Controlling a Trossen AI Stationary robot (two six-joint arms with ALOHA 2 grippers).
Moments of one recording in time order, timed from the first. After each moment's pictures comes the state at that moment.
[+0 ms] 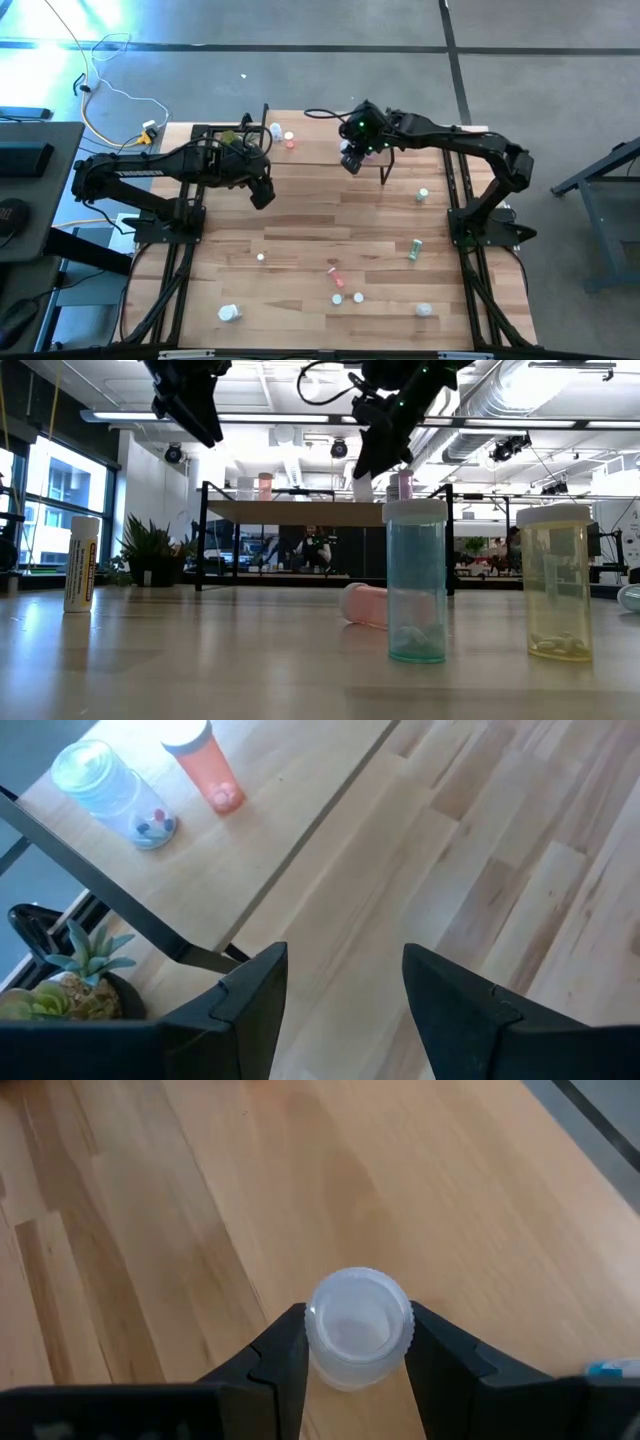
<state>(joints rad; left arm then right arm) 0.20 1.19 1.14 -0.95 -0.39 -0.36 -0.41 1.63 1.43 -0.67 0.02 0.04</state>
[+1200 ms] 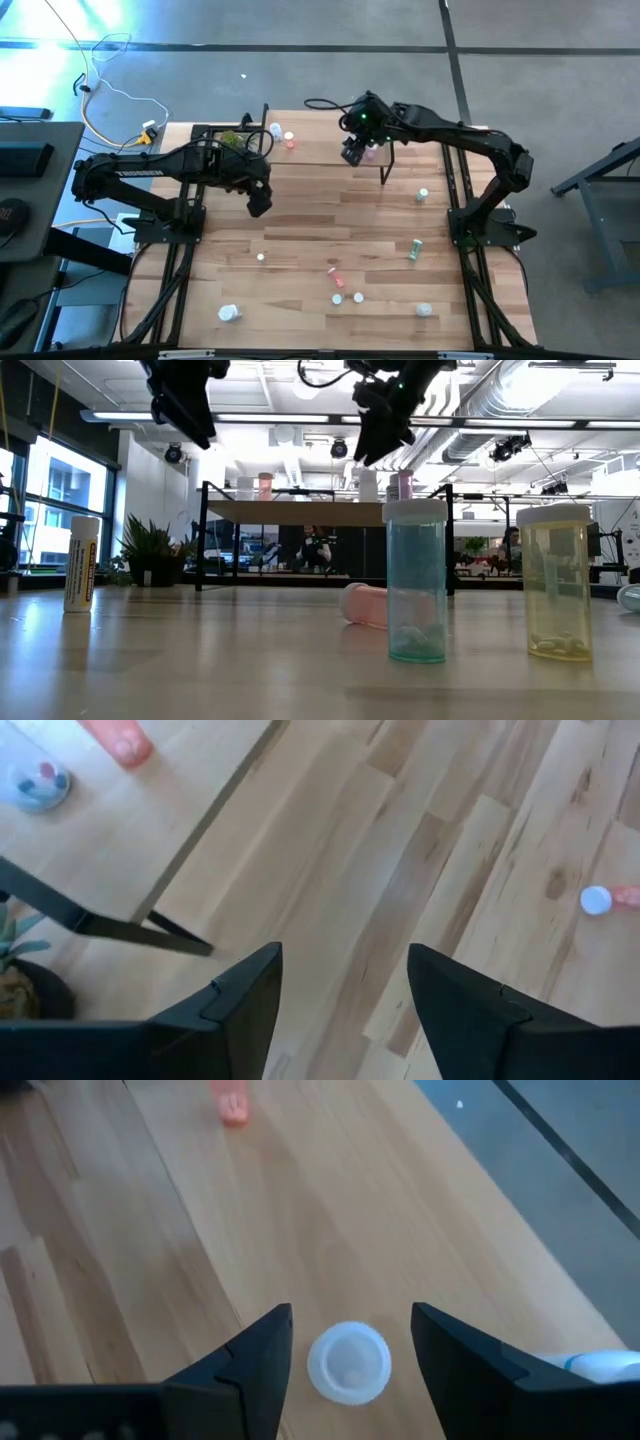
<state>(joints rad) 0.20 1.19 1.14 -0.98 -0.21 -0.36 -0.40 1.64 1.57 -0.79 0.10 0.05</state>
